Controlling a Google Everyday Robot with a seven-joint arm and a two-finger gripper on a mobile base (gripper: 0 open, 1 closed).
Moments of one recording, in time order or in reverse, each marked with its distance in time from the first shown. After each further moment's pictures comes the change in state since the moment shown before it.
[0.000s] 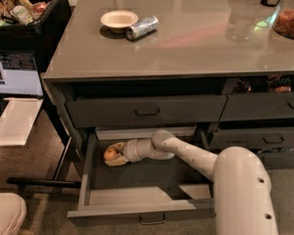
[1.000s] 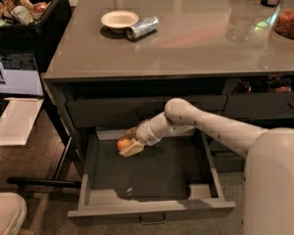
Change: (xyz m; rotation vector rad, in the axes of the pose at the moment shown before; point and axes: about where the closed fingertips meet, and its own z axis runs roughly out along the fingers) arm -0.099 0.032 -0.120 -0.124 0.242 0.002
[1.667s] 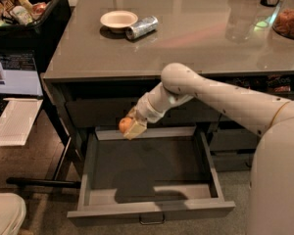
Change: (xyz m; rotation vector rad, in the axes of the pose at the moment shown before) arm -0.071 0.000 -0.079 0.018 0.218 -0.015
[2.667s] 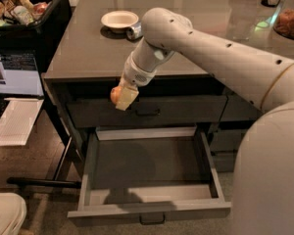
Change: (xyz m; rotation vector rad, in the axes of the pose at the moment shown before) arm -0.095 -0.038 -0.085 0.117 0.196 -0.052
